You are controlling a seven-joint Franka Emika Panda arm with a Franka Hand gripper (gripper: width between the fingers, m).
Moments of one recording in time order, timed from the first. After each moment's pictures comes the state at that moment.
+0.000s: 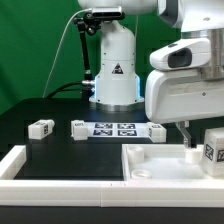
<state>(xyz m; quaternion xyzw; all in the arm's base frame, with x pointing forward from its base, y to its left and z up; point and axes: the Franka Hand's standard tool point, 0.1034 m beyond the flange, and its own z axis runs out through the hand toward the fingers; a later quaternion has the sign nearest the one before) 0.626 0.116 0.079 -0.99 -0.10 -0.02 0.05</state>
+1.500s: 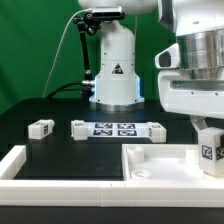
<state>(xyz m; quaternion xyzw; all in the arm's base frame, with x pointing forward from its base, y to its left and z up) 0.617 0.123 0.076 -0.82 0.56 0.02 0.09</state>
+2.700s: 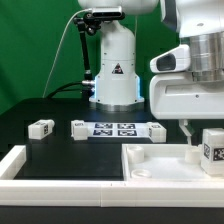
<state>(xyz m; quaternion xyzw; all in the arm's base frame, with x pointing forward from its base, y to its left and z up) 0.623 0.123 0.073 -0.98 0.17 -0.02 0.07</state>
